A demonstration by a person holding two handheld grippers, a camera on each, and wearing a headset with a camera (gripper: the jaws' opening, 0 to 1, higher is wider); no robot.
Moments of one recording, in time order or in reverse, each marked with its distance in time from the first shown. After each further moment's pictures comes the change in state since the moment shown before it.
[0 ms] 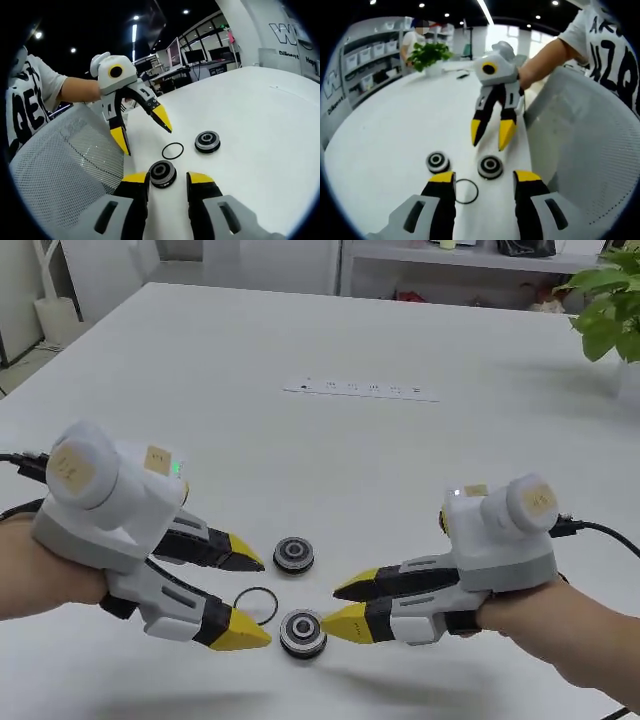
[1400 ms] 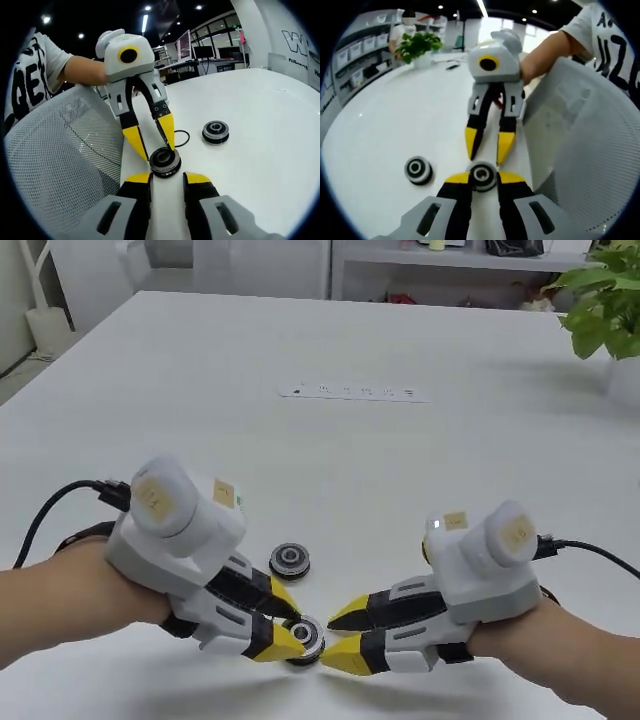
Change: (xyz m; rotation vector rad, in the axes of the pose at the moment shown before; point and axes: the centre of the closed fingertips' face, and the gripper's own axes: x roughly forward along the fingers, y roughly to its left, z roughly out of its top) left arm 0.038 -0.011 -0.006 0.005 0.080 -0.076; right arm 0.009 0.005 -0.022 -0.096 0.063 0.014
